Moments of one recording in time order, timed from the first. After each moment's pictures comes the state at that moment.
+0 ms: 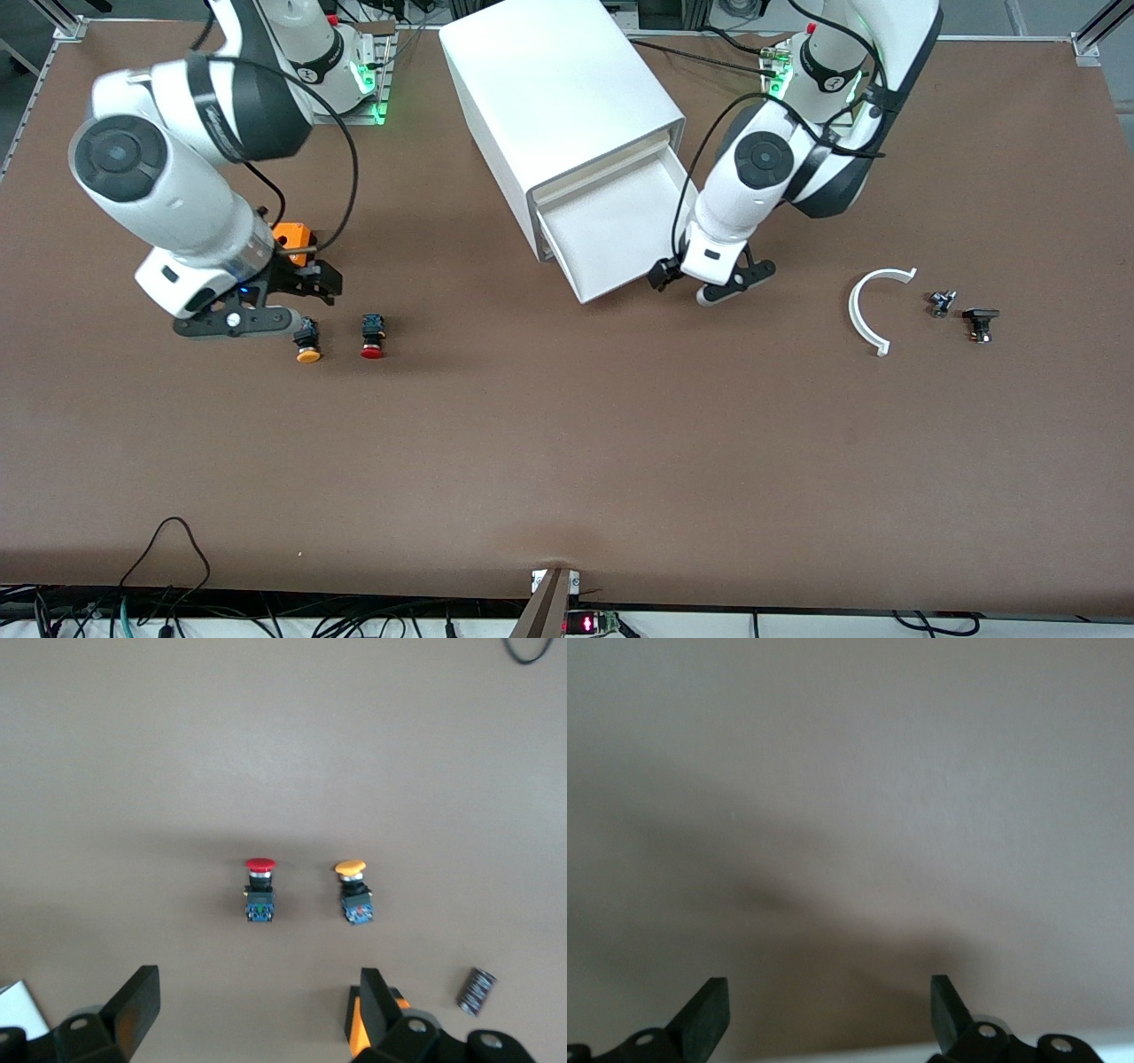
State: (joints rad) left arm -0.23 0.26 -0.36 -2.13 -0.02 2.44 -1.06; right arm 0.29 0.24 -0.01 -1.58 -0.08 1.80 0.21
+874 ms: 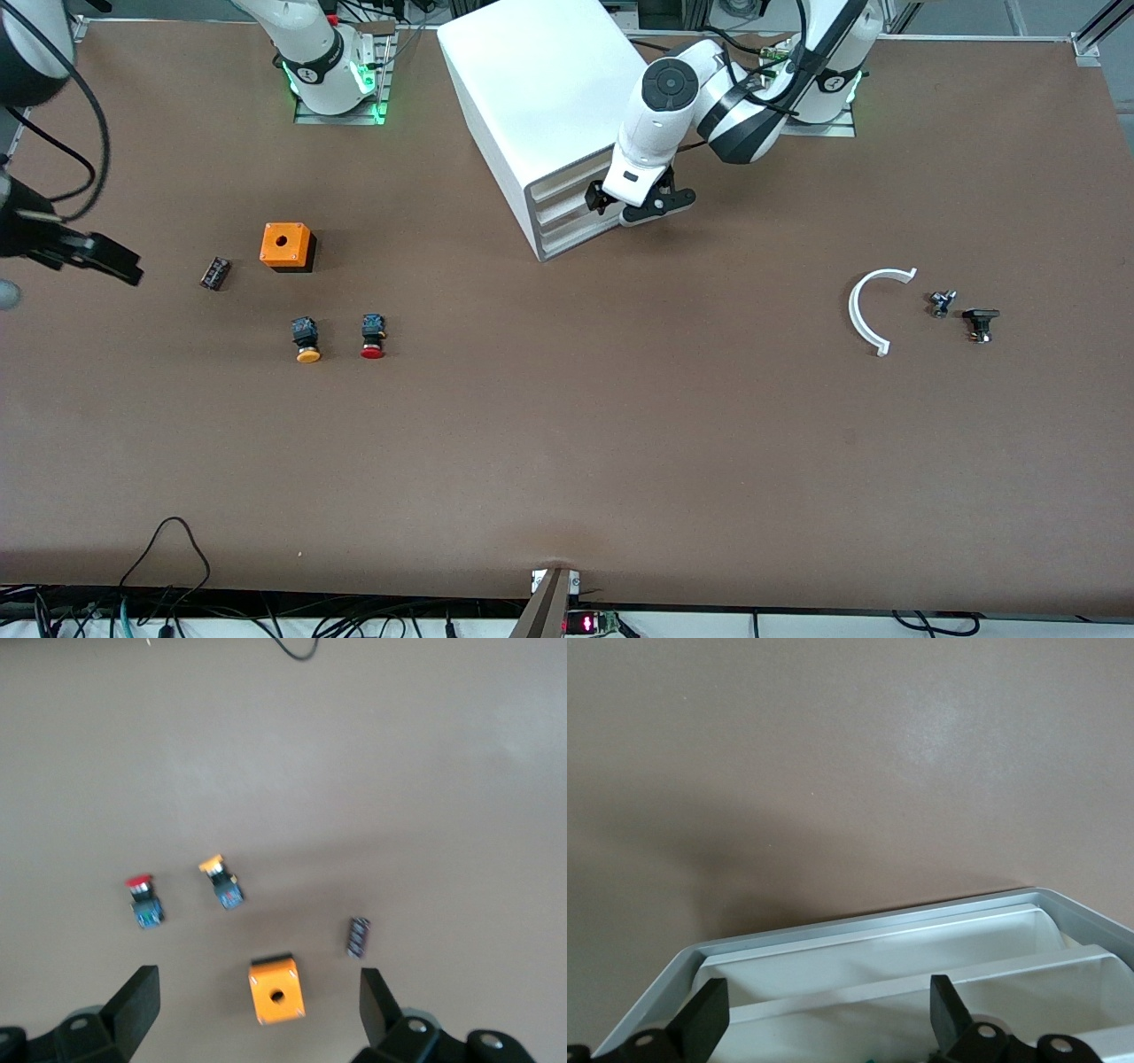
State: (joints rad) left arm -0.22 0.23 -0.62 -2.23 -0.02 2.44 -1.20; right arm 0.05 0.12 -0.08 -1.50 -0.08 1.62 0.14
